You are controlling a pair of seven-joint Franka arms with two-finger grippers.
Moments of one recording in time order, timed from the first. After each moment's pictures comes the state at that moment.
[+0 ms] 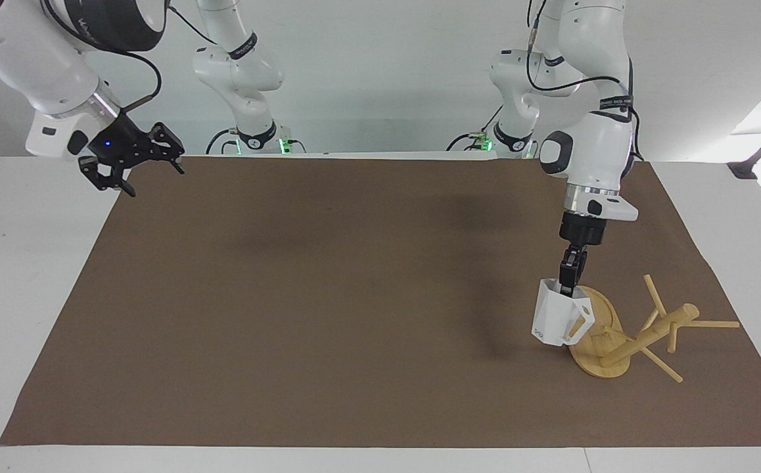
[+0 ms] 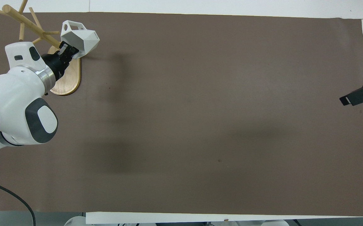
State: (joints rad) left arm -0.38 0.08 0.12 -2.21 -0.29 3.04 -0.79; right arm -0.16 0.03 0.06 -1.49 0.01 1.36 -0.45
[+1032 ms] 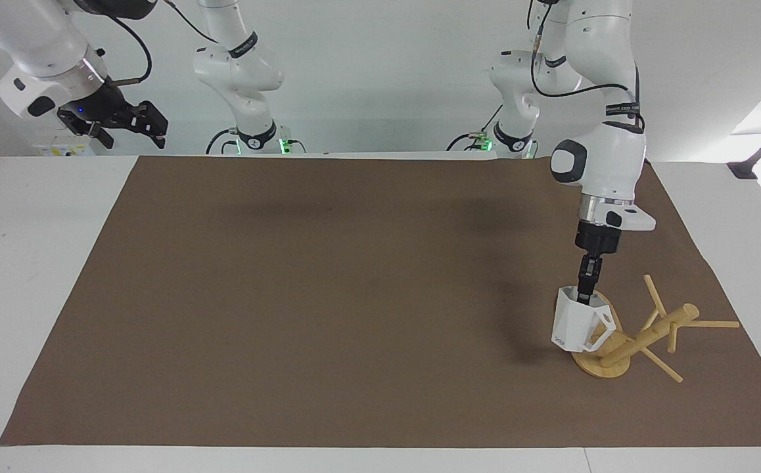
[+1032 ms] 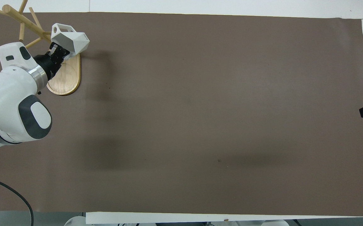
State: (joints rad) left arm -0.33 0.12 0.12 -2.21 -0.32 3.04 -0.79; right arm -0.16 -0.02 0.05 -1.49 -0.04 1.25 -0.12
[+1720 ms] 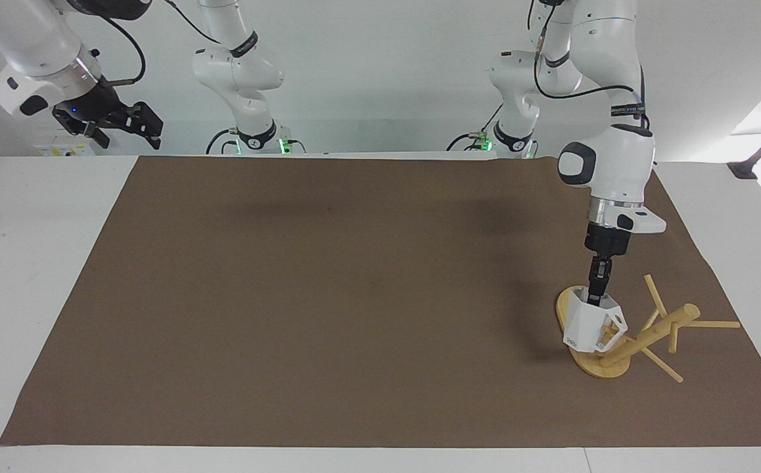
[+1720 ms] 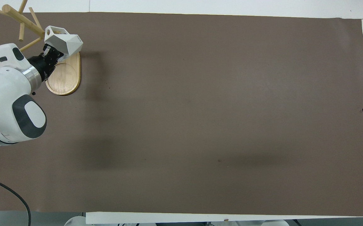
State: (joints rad) left arm -0.29 0.12 0.12 -2.22 -0.32 3.02 -0.79; right arm -0.08 -0.02 -0.05 -1.50 -0.04 1.26 -0.11
